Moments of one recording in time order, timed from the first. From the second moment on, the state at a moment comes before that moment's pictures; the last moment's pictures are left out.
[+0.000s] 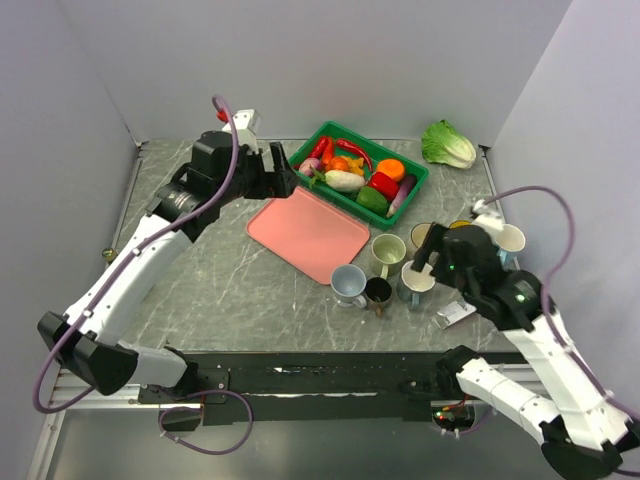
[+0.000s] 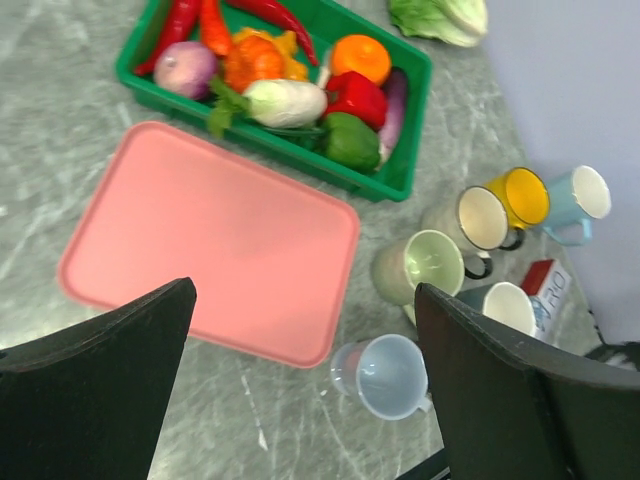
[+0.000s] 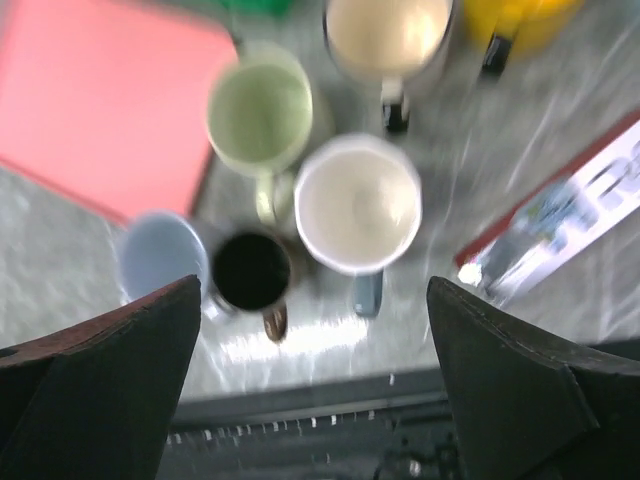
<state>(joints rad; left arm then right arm) -0.53 1.35 1.51 -0.54 0.04 -0.43 0.53 0.78 1.05 -1.07 0.43 0.74</state>
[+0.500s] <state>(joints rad) -0.53 1.16 1.51 -0.61 -0.17 -0.40 0.53 0.71 1.34 -1.01 0.62 0.58</state>
